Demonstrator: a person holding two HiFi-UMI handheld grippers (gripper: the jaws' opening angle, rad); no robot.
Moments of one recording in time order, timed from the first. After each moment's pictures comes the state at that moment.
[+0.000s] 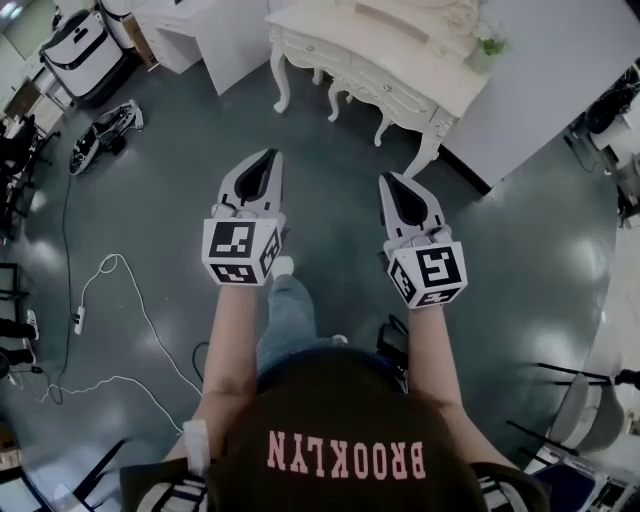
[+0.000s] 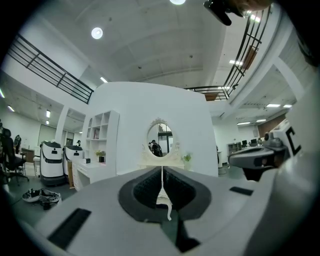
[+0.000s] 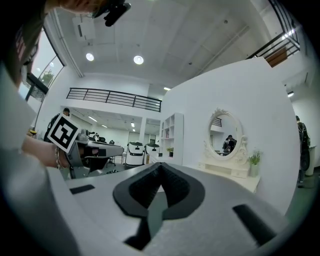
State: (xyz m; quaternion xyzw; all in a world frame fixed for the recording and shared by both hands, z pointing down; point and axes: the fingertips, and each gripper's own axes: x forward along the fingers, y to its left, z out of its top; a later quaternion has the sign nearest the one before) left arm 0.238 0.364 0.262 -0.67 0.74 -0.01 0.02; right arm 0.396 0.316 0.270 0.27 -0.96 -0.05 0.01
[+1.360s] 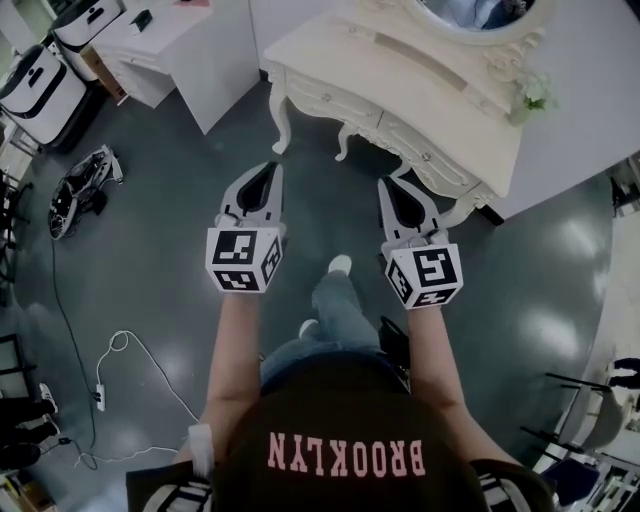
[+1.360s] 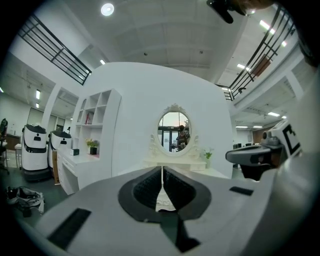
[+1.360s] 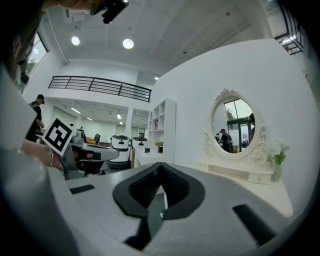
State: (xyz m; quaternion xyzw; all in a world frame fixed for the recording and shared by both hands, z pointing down) left arm -0.071 0.091 0.292 -0.71 0.70 -0.01 -0.03; right arm 0.091 0.054 0.281 0.33 -0.94 -0.03 0.04
